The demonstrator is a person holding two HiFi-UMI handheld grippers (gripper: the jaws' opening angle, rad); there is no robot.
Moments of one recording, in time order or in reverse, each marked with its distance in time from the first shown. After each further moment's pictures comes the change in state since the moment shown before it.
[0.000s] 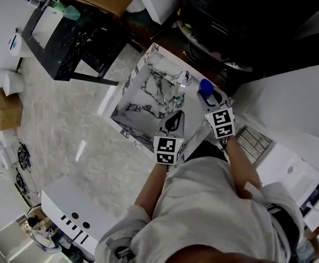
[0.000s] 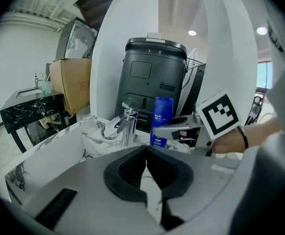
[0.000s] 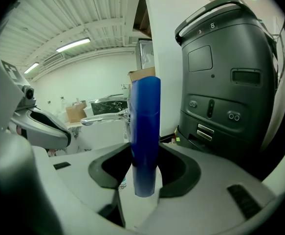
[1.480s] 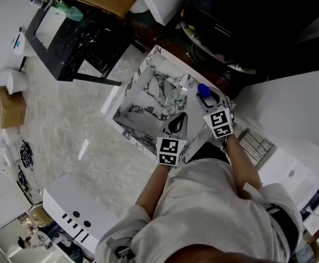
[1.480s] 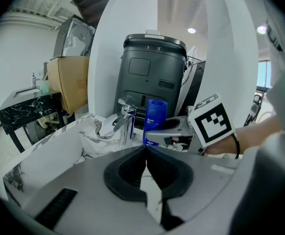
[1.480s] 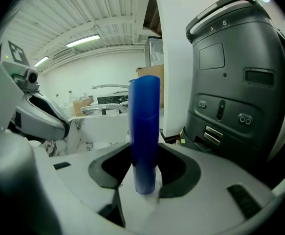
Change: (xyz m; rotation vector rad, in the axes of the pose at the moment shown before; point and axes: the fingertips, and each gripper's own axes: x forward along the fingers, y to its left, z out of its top) left arm 0.010 -0.004 -0.003 0.009 0.028 -0.009; right arm 0.022 0.007 -0.014 -0.087 0.015 0.066
